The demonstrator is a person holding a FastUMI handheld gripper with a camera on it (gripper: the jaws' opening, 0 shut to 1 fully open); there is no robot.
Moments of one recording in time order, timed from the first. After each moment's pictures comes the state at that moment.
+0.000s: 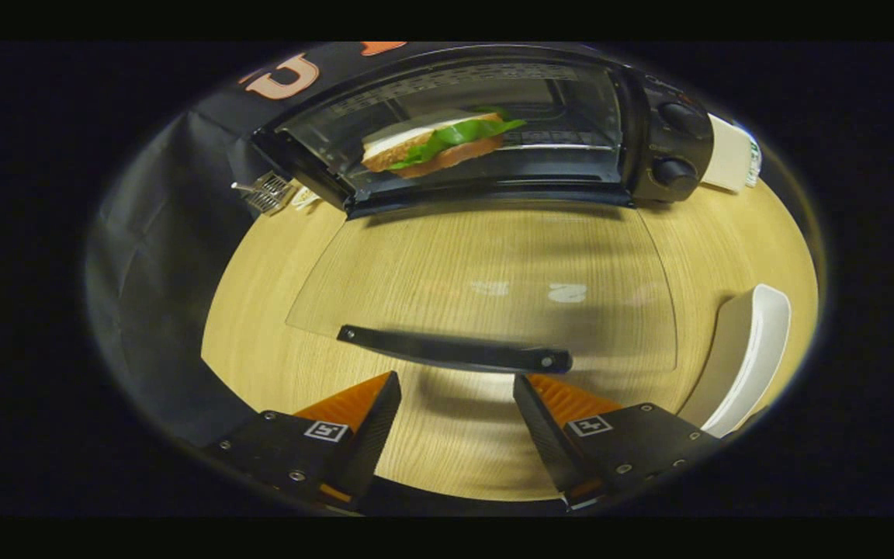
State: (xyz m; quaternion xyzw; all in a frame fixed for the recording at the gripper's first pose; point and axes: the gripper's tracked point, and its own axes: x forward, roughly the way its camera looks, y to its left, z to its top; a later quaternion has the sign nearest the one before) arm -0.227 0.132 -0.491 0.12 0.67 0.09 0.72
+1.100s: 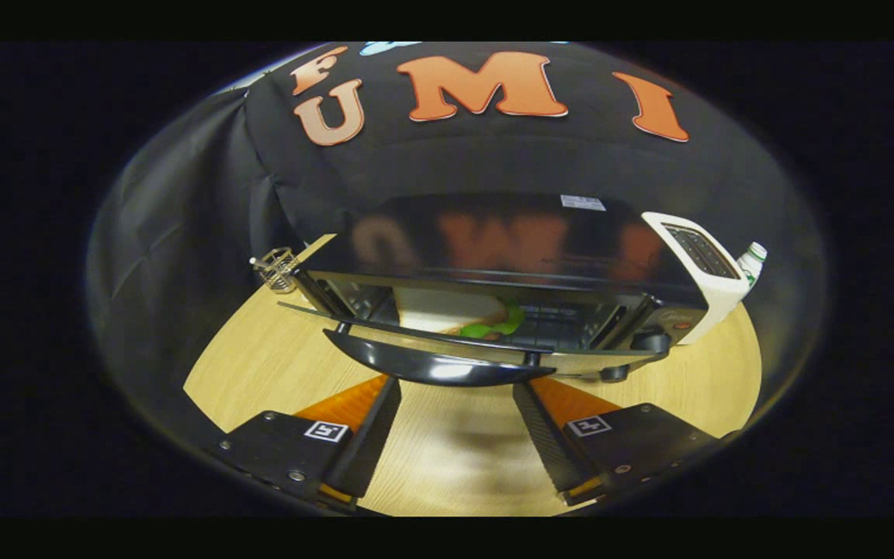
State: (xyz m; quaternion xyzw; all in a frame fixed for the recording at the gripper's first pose) arm -0.060 0.105 -0.388 0.05 0.49 0.09 0.86
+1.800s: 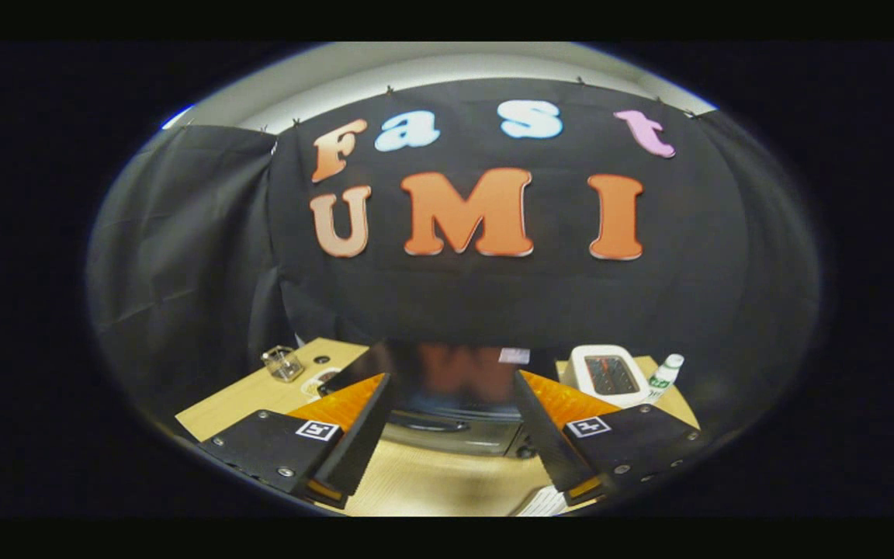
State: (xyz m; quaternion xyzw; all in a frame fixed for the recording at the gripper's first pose) arm 0.001 0.041 -0.185 0.03 0.22 0.06 0.97
